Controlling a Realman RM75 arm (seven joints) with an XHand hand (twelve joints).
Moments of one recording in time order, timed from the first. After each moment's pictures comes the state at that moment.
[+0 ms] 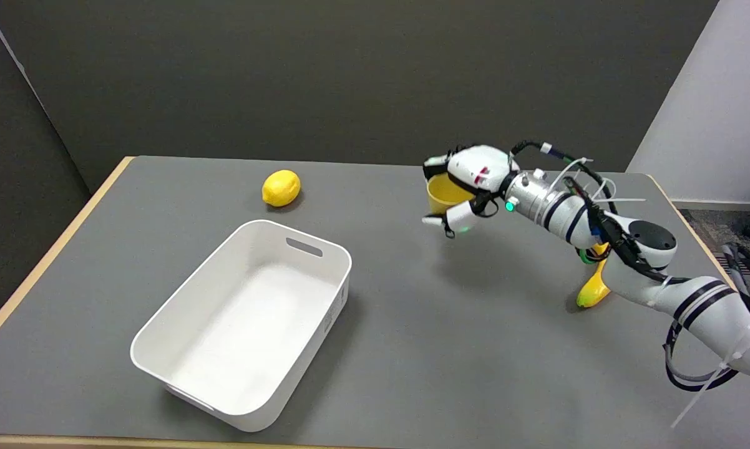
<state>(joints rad) 0.29 -0.87 -1.82 1.31 -0.80 0.29 1.57</state>
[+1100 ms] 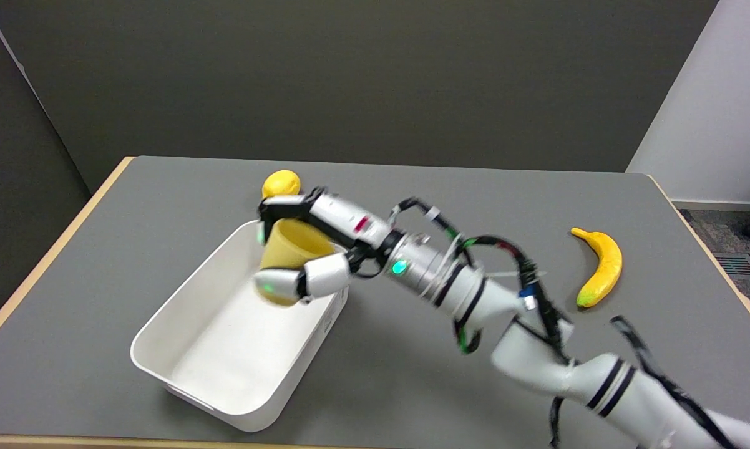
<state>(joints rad) 0.18 -1.21 -2.05 1.55 -0.35 0.32 1.56</state>
